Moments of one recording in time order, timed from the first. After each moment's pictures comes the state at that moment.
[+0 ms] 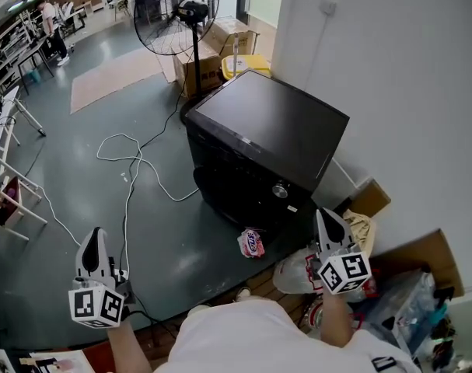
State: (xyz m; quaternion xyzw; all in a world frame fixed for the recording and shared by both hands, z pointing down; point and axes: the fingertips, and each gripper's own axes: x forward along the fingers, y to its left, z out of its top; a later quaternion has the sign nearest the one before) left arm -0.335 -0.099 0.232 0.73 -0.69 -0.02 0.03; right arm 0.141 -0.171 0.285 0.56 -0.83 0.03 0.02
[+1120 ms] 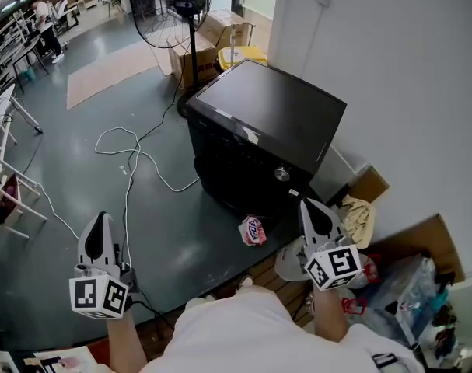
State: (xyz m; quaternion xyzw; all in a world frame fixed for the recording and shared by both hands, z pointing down) left arm -0.331 -0.086 0.214 0.76 -0.65 -0.03 0.02; right arm 0.075 -0.131 0.268 0.54 -0.84 0.00 0.02
